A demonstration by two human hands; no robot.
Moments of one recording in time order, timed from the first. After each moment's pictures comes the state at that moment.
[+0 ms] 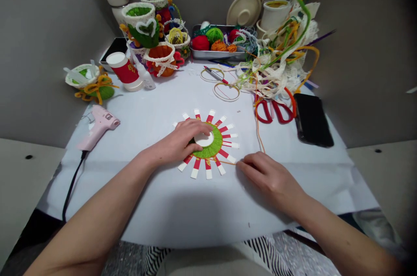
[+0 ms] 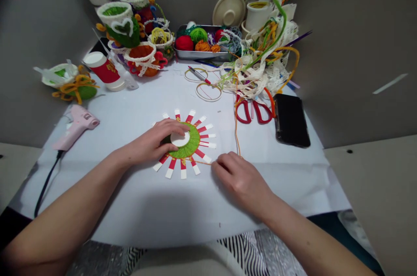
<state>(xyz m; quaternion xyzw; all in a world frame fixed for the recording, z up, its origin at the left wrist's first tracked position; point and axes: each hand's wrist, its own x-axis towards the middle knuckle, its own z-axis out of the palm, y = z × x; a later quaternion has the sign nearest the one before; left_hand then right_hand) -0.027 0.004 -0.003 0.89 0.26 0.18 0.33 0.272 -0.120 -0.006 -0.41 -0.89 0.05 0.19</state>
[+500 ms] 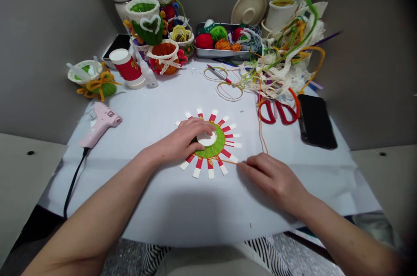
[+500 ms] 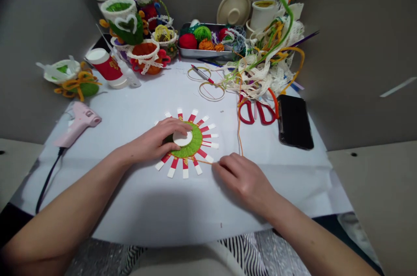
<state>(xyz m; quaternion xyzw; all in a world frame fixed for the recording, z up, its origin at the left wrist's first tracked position) -0.027 0.005 -0.006 0.88 0.25 0.19 0.34 0.274 -0.116 -0.005 -0.37 -0.90 0.00 0.22</state>
